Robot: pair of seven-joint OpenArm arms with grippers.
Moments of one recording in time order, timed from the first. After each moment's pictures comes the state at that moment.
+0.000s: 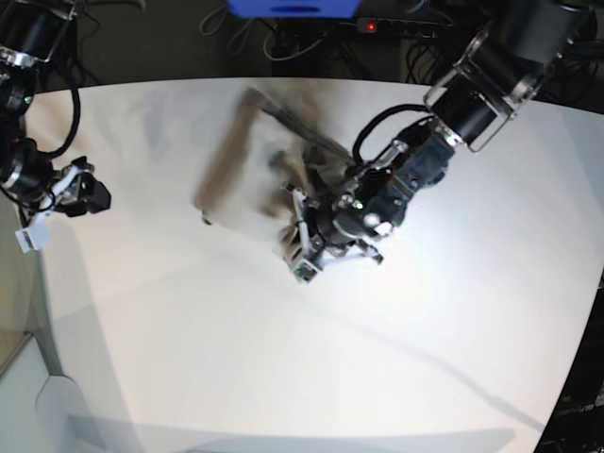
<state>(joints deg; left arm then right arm) -22.3 -13.3 48.5 73.0 -20.2 0.9 43.8 -4.6 22.1 31.4 91.8 49.4 39.1 -71.4</state>
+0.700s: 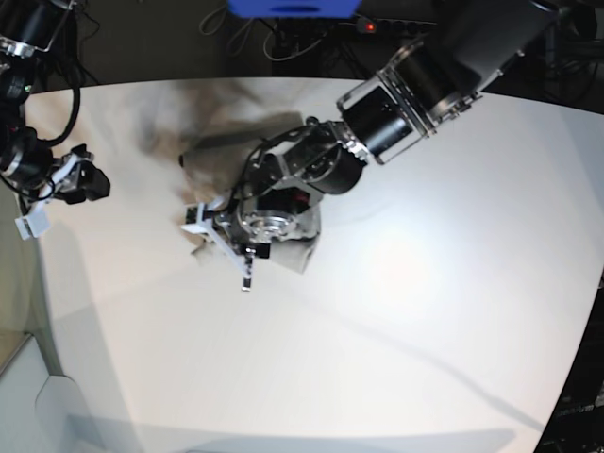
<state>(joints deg) -26.6 4.3 55.5 59.9 30.2 -25.6 34.9 -7.6 22.0 32.3 91.8 49.6 39.1 -70.9</state>
